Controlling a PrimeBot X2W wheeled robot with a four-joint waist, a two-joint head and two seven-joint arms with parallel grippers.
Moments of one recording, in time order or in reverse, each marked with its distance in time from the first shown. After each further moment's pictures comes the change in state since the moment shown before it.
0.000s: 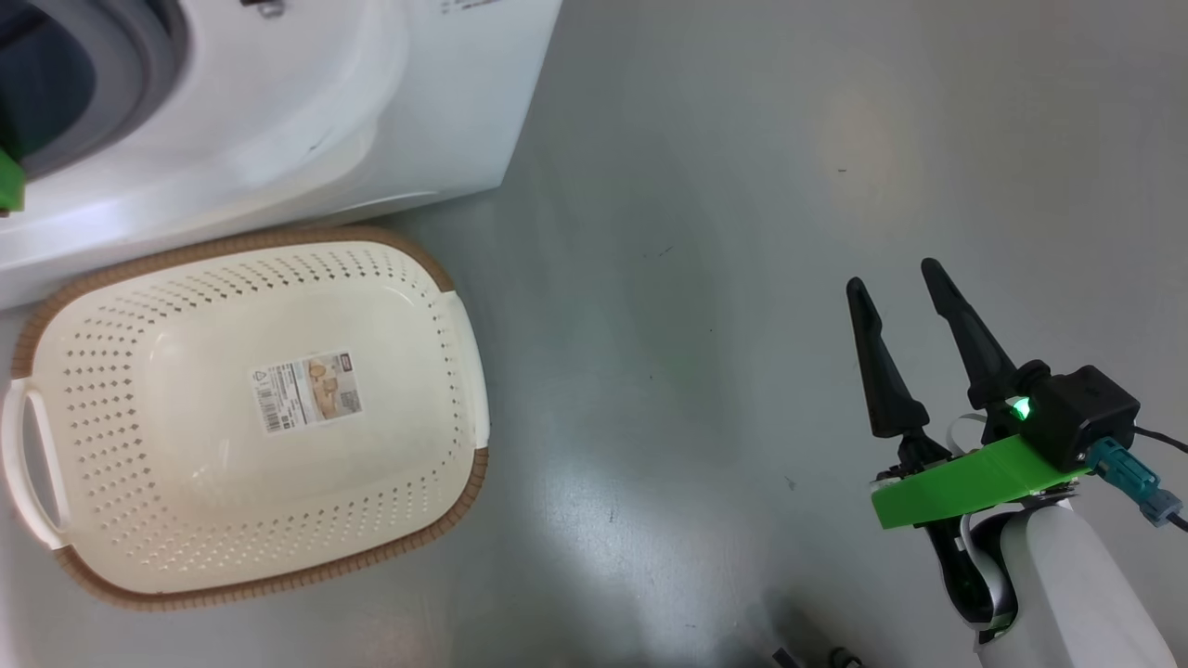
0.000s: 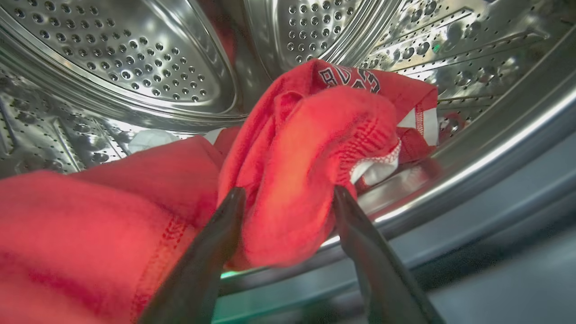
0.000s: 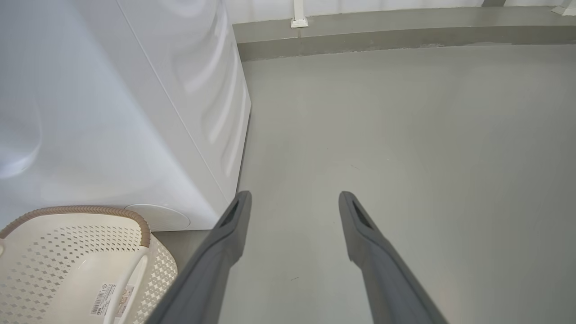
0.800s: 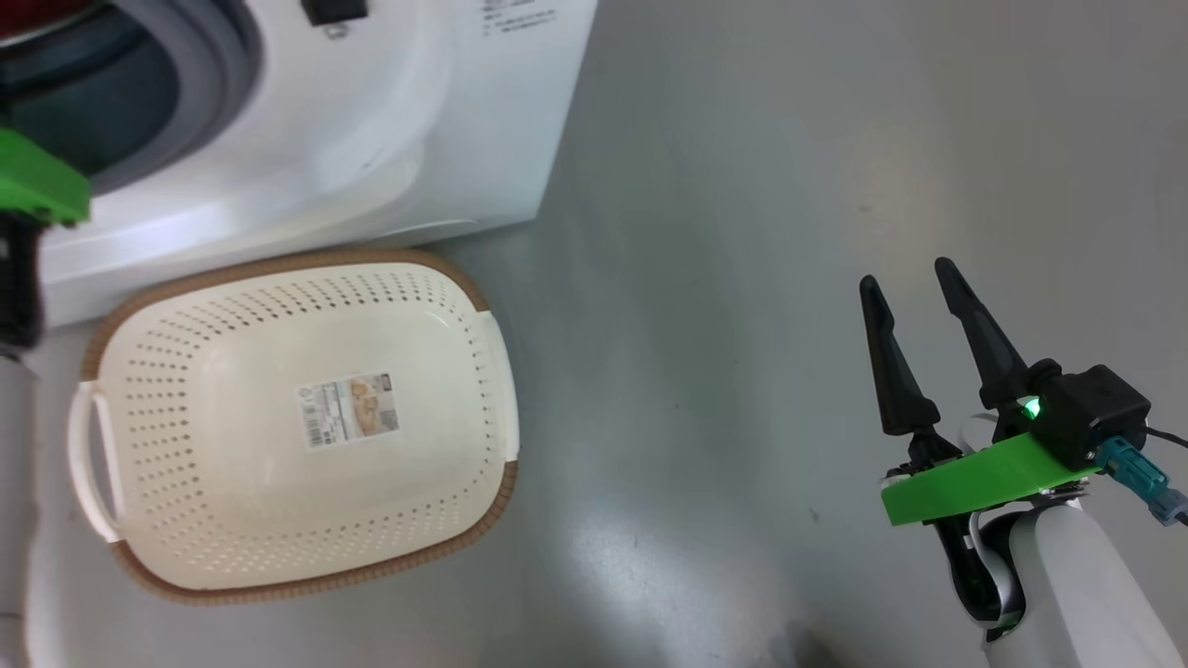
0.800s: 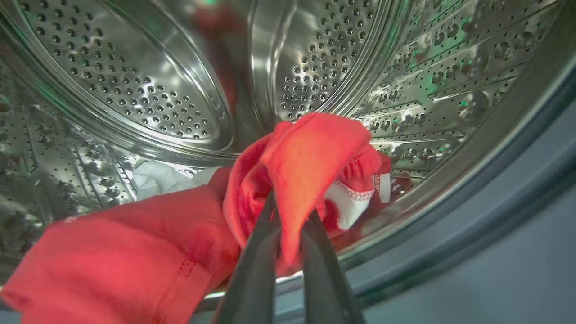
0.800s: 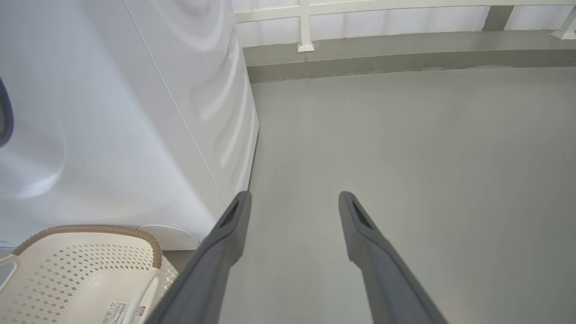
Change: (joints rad) left arm 0.091 -0.062 0.048 -0.146 -0.085 0.000 0.000; right arm 0.001 0.000 -0.021 0.005 -0.008 0.000 0.000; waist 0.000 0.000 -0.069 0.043
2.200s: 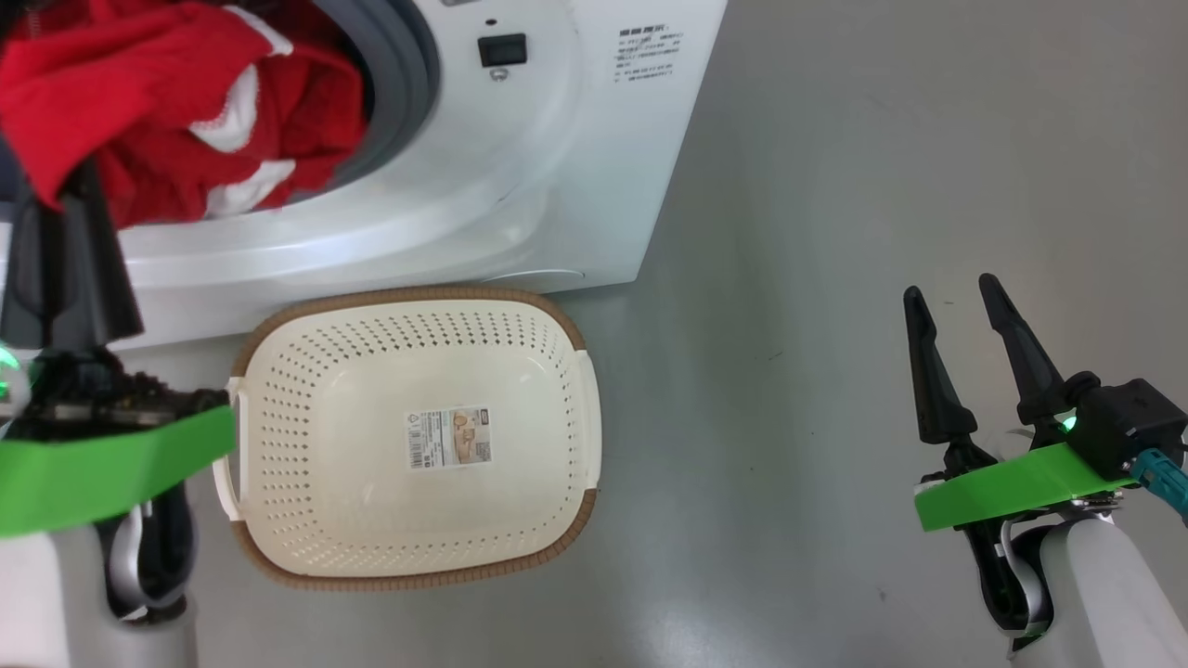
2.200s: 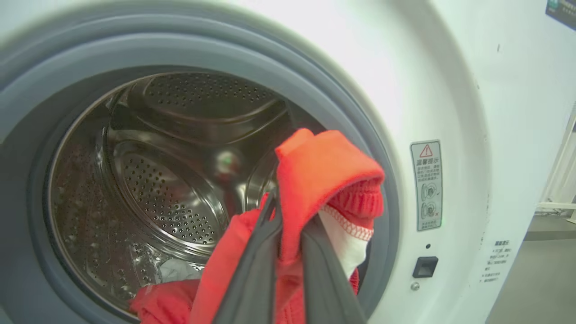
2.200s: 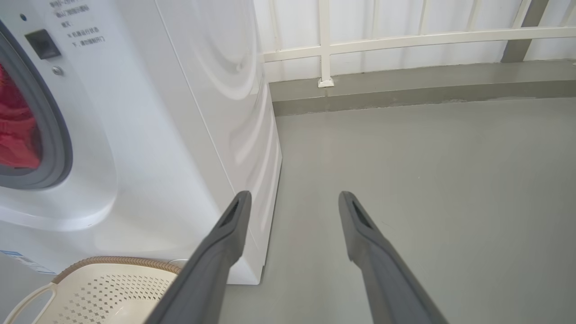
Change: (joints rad) left arm 0.598 -0.276 0.235 -0.895 0.149 0.000 0.000; right arm 0.030 -0.007 -0.067 0.012 -0.001 0.000 0.000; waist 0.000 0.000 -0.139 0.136
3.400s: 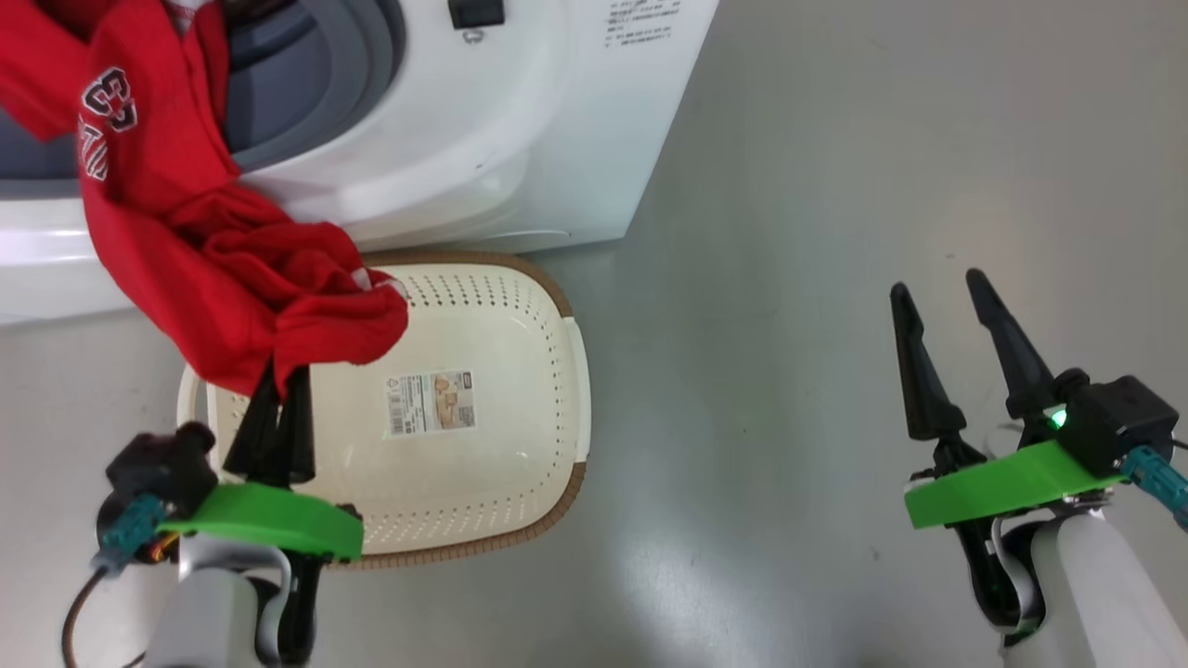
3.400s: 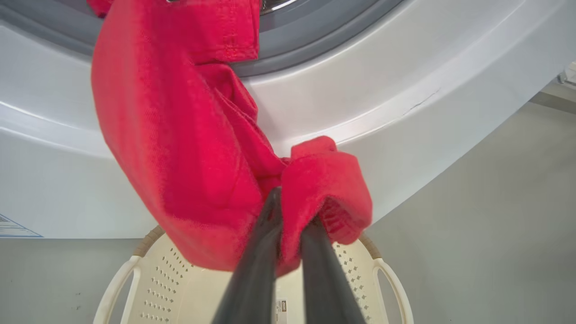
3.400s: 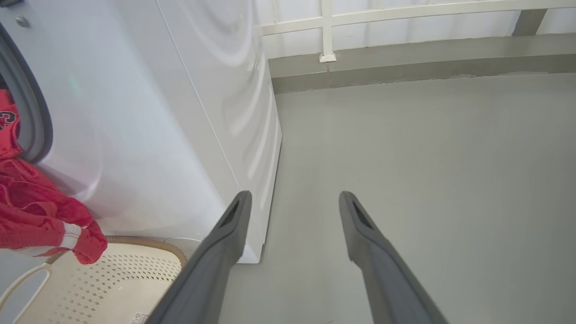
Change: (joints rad) left arm 0.083 -0.034 -0.112 0.498 -0.001 0.000 0.000; right arm -0.002 0.003 0.021 -0.013 0.000 0.000 0.000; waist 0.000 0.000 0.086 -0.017
